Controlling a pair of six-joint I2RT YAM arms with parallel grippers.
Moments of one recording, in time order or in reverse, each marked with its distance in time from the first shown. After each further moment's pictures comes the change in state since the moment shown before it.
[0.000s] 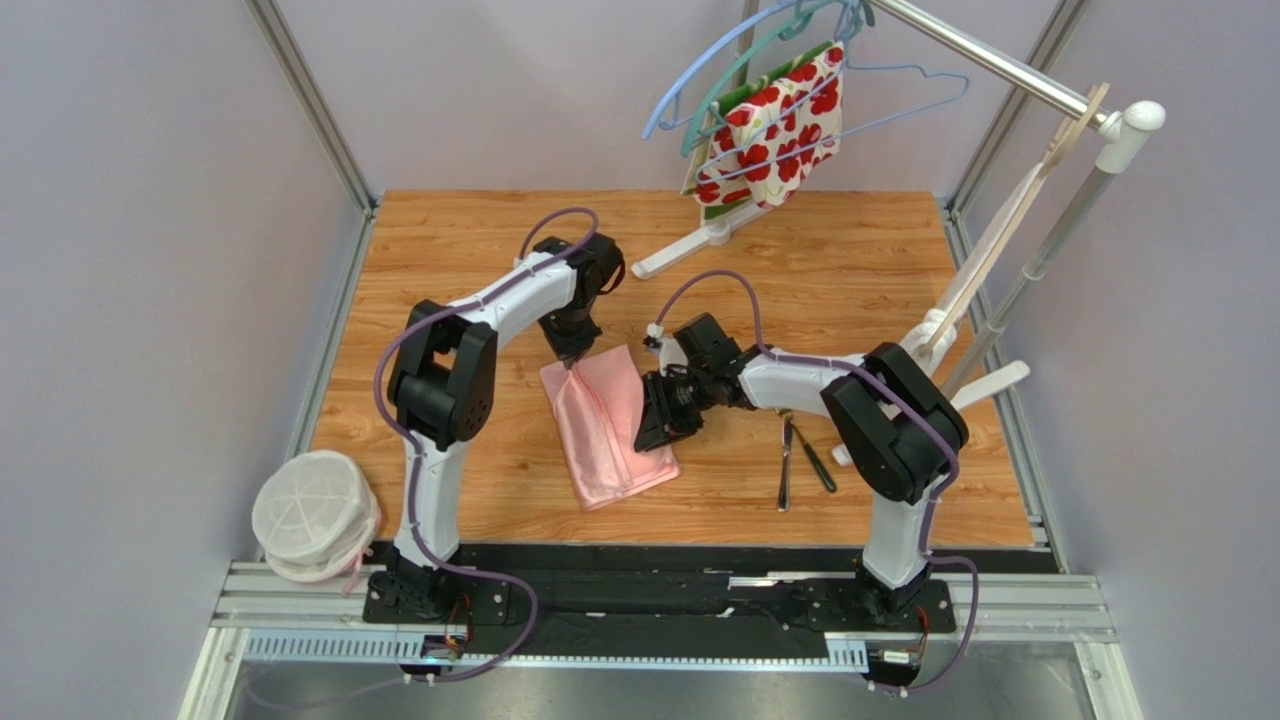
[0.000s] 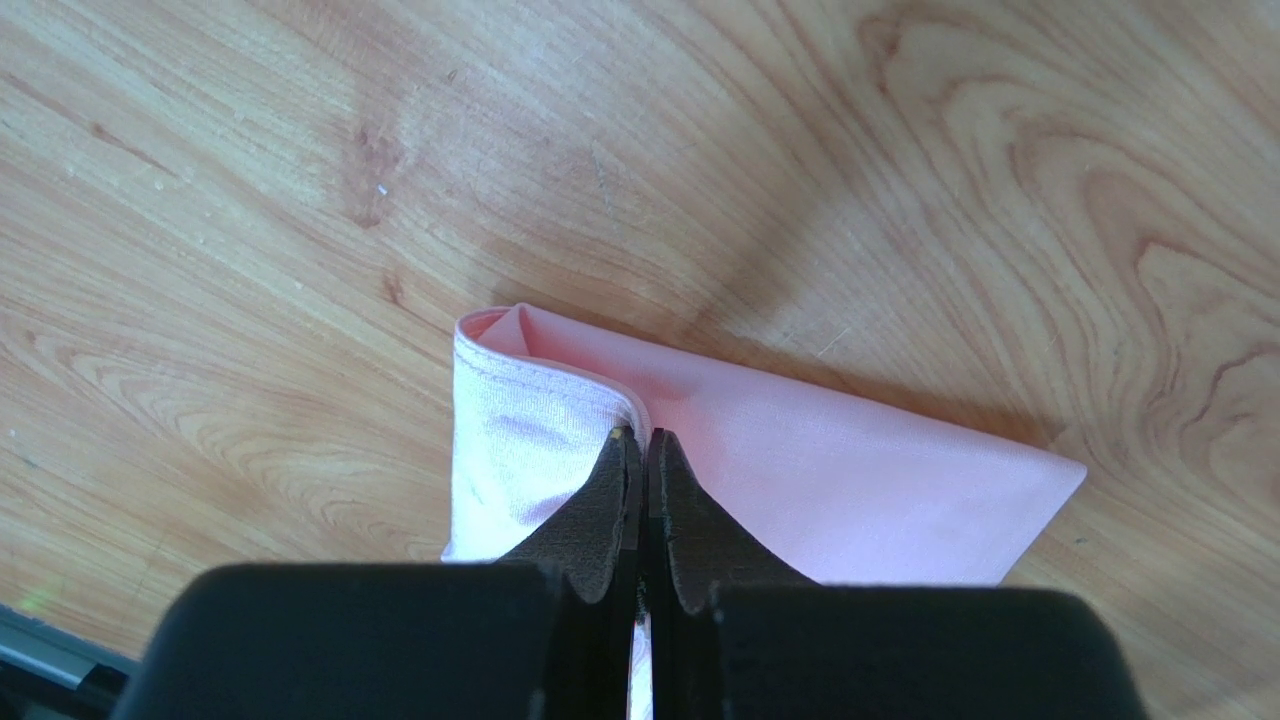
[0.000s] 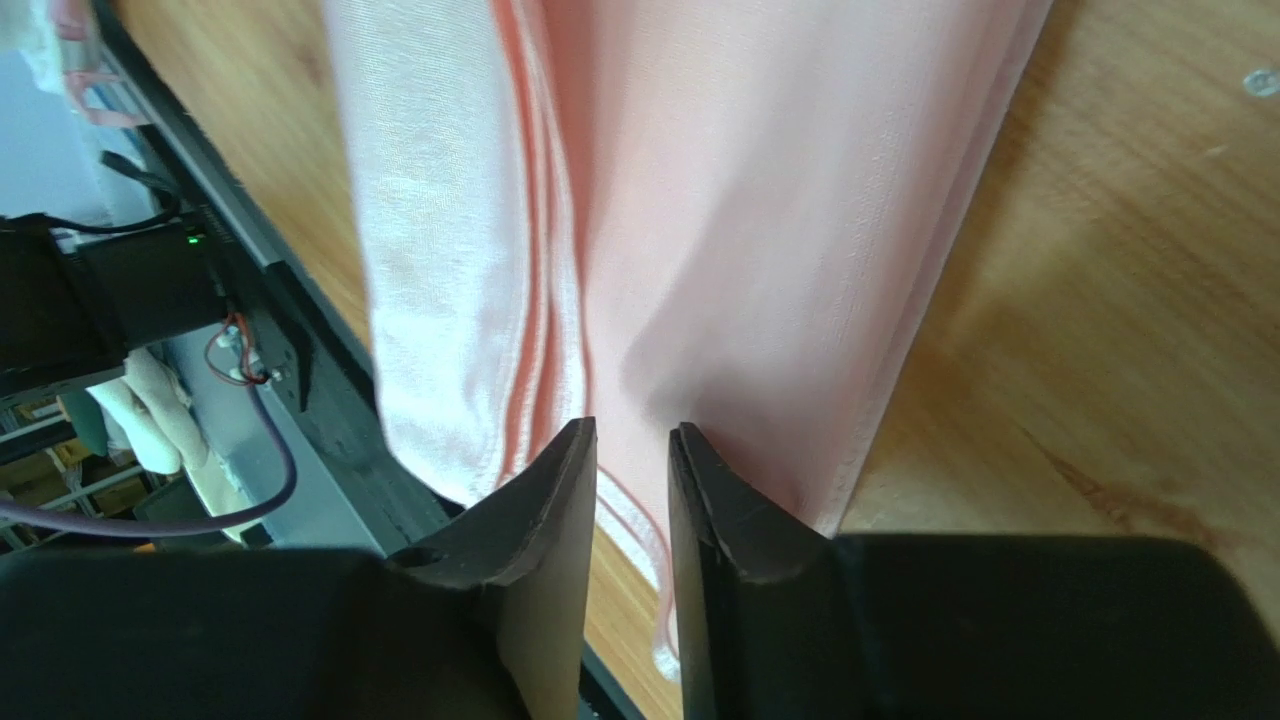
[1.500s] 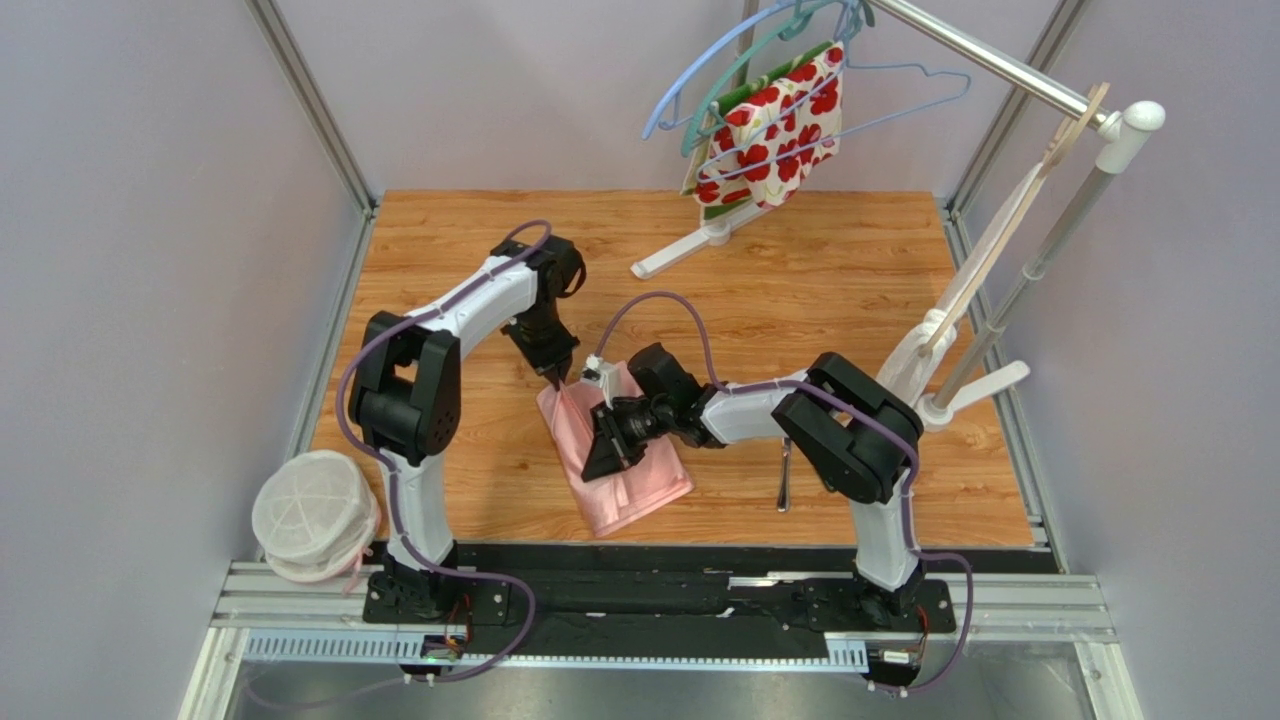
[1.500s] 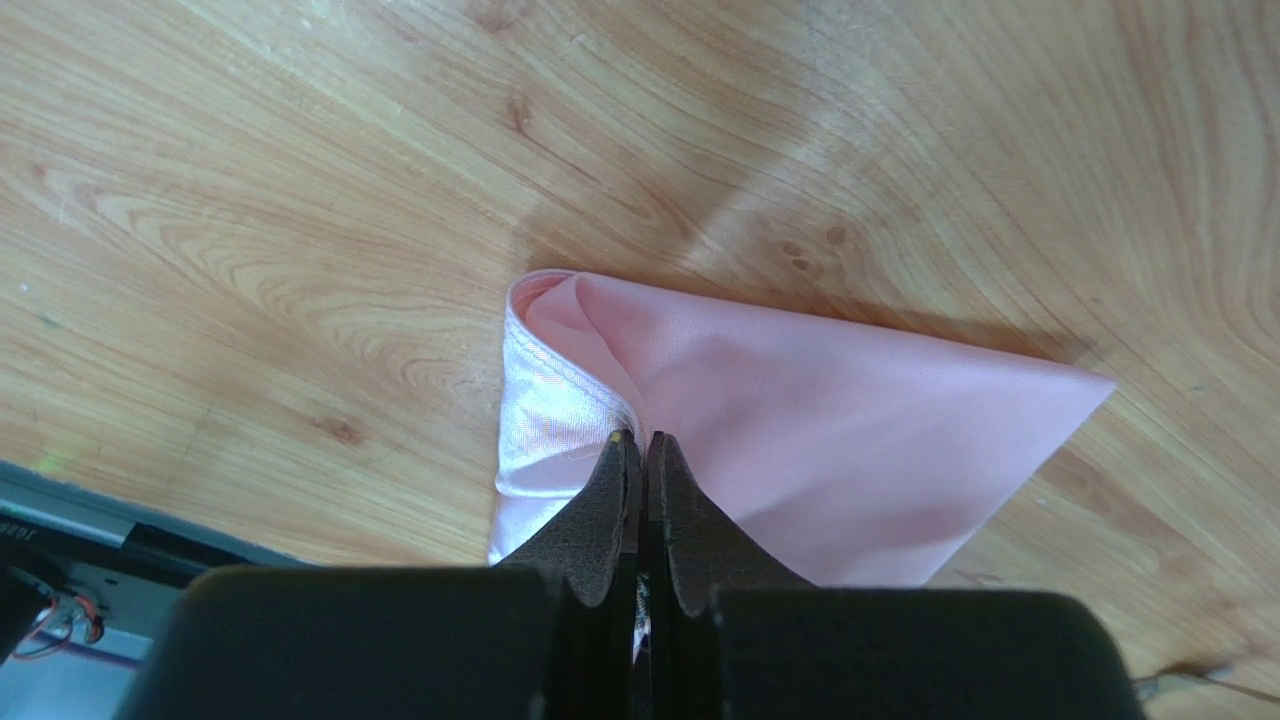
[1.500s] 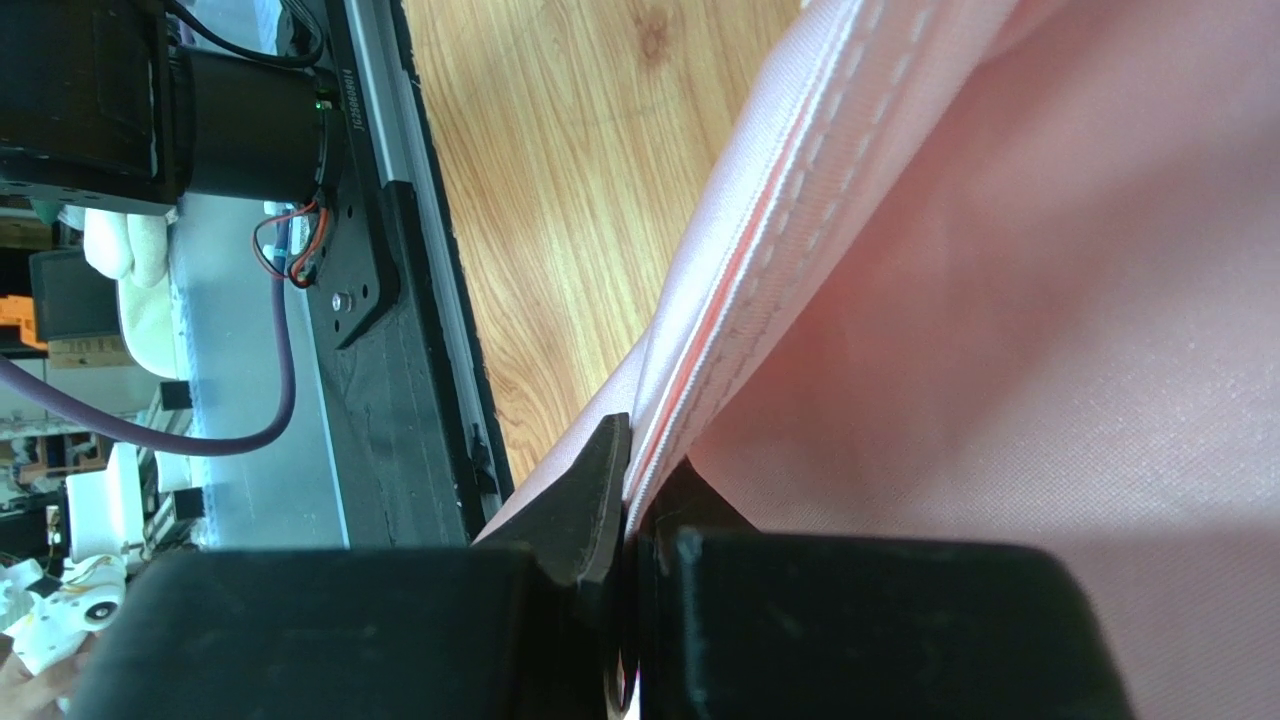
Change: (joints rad) left arm 0.107 -0.148 -0.154 -0.033 0.249 0.027; right arm 0.197 0.132 -0.025 0.446 -0.146 -0.061
